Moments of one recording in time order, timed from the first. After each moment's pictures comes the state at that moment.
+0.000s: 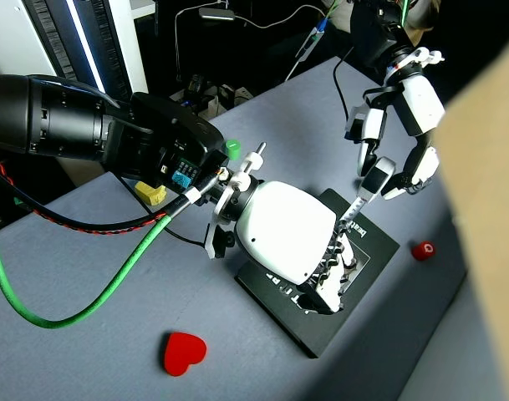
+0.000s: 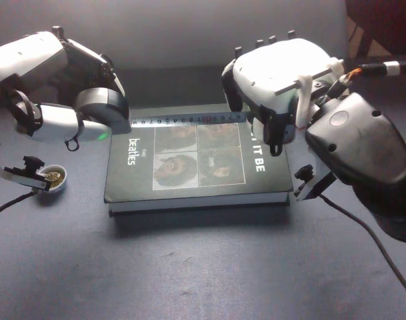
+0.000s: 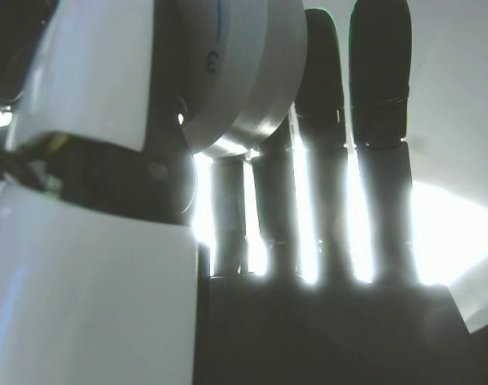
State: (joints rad) left arm 0.68 -0.88 1.10 -0.33 -0.56 0.71; right arm -0.31 -1.35 1.03 1.16 0.82 -2.14
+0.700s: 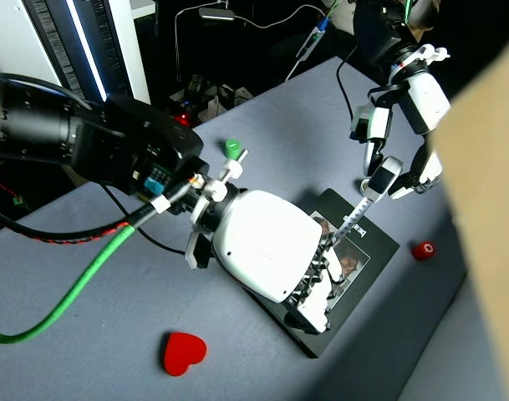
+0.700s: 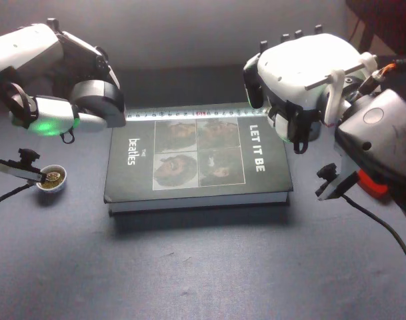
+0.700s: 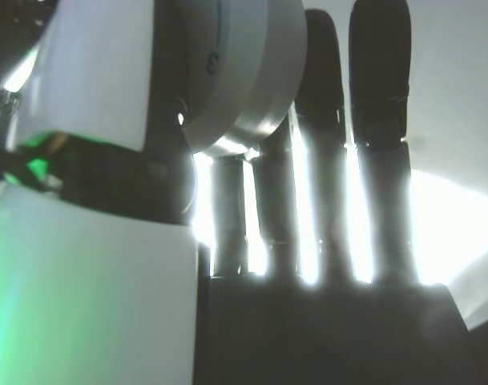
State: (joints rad) left arm 0.66 -0.87 1.11 -0.34 -0.55 0.73; right arm -0.31 -1.28 0.97 1.15 0.83 -2.12
